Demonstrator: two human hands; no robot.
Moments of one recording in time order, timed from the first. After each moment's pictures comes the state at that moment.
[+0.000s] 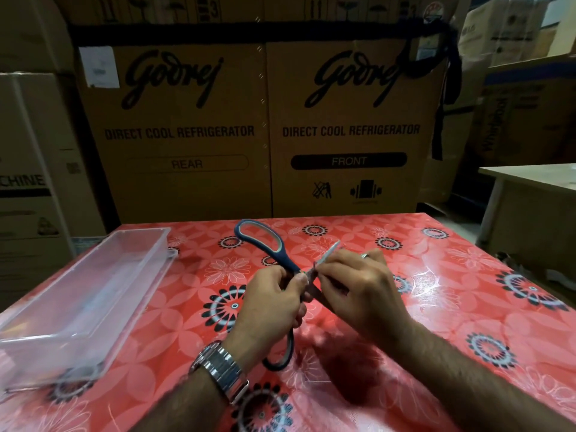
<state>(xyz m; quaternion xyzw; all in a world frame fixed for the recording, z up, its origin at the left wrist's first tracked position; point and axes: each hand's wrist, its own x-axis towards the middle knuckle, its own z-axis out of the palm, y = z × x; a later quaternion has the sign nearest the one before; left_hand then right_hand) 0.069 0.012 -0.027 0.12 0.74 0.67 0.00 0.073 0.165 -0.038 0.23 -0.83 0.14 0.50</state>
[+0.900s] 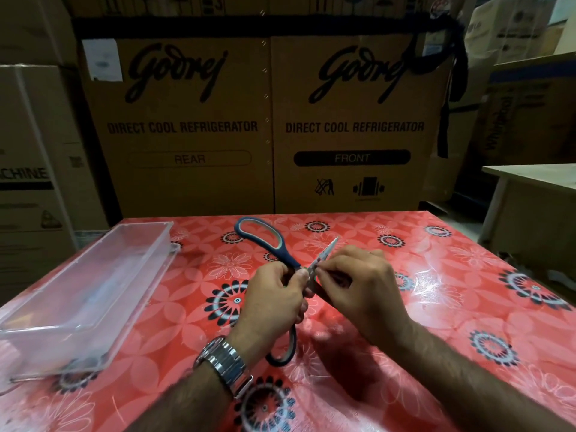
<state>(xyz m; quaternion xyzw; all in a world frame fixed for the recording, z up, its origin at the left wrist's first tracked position) 0.071 0.010 -0.026 0.12 0.74 0.66 0.00 0.071 0.158 -0.037 0.19 -0.83 0.22 0.48</state>
